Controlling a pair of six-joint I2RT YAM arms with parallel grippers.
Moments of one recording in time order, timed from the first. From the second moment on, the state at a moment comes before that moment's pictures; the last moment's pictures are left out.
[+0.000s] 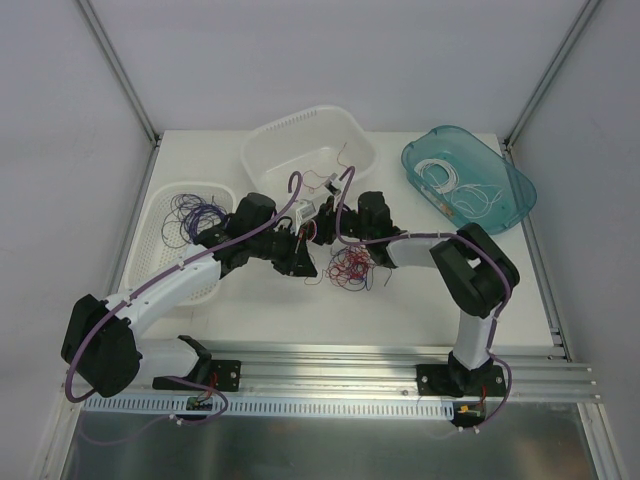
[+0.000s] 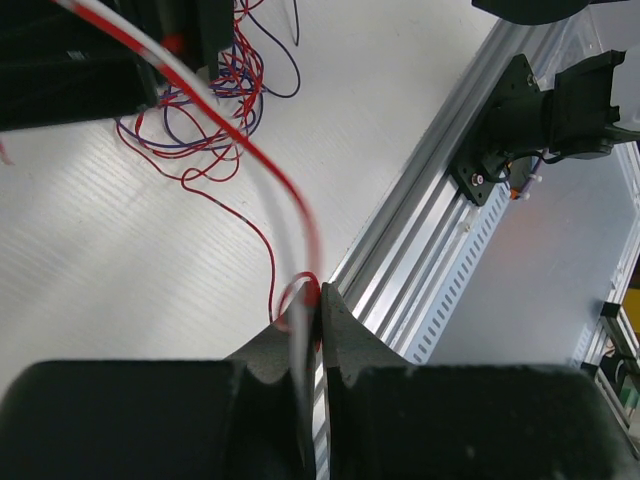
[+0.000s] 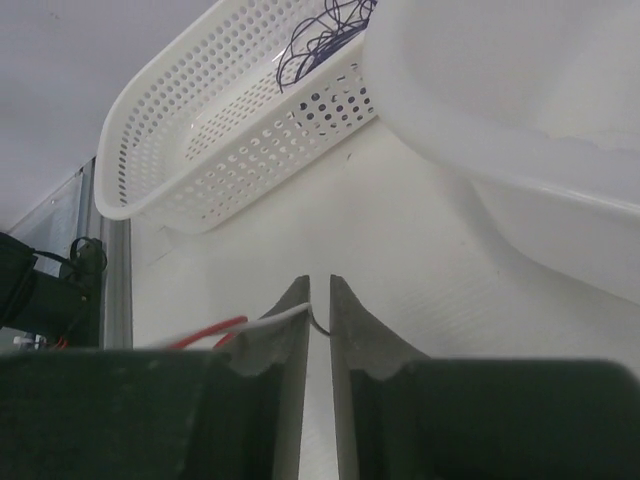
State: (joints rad) left arm -0.61 1.25 0.90 -0.39 0.61 -0.31; right arm 0.65 1.88 0.94 0.78 -0.63 0.40
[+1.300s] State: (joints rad) left arm -0.66 1.05 0.63 -0.05 0.23 -0.43; right arm 0.67 1.51 1.18 -0.32 0.07 0.46
